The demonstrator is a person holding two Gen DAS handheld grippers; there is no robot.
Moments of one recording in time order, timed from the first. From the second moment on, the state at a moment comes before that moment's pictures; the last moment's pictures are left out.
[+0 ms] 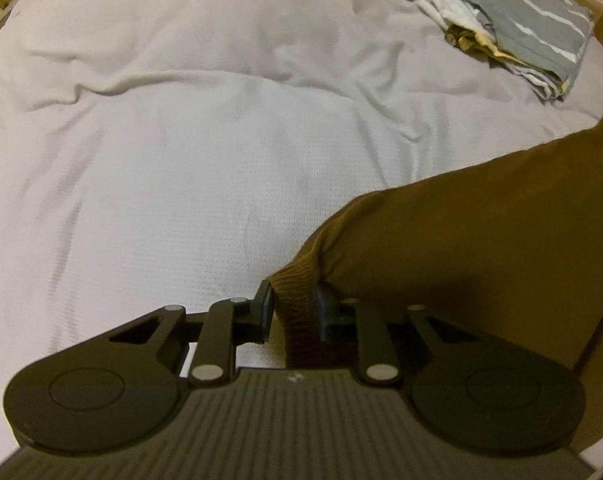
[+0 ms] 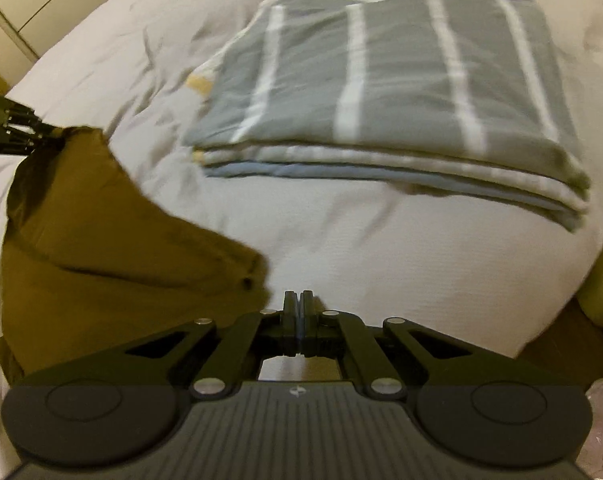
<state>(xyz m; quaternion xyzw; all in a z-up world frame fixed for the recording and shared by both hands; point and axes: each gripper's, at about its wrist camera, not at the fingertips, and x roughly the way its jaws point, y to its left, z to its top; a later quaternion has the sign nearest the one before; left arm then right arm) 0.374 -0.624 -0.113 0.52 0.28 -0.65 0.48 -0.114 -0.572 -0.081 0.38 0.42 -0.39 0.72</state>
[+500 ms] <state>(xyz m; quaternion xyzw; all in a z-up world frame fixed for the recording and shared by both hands) 0.386 -0.570 -0.056 0.48 0.28 -0.62 0.56 -0.081 -0.568 -0.084 0.38 0.42 -0.34 0.75</state>
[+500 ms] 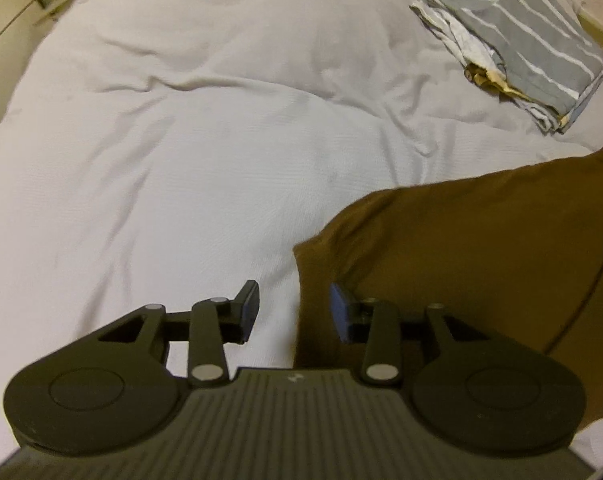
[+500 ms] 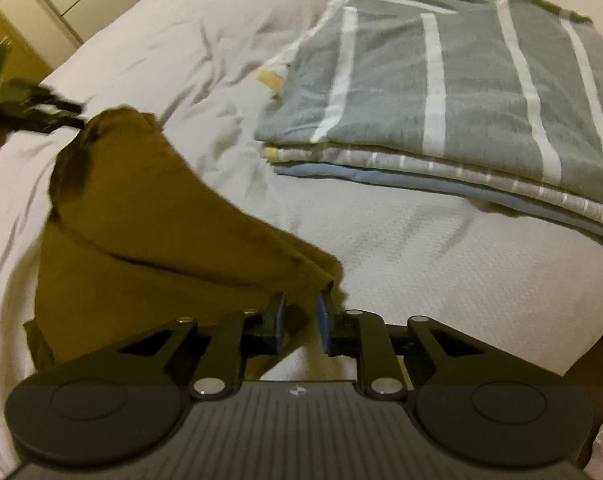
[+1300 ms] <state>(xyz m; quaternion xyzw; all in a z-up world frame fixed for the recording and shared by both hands) 0.259 -0.324 -0.068 0.39 0.31 -0.62 0.61 -0.067 -0.521 -0.036 0.24 0.41 -0.43 0.77</state>
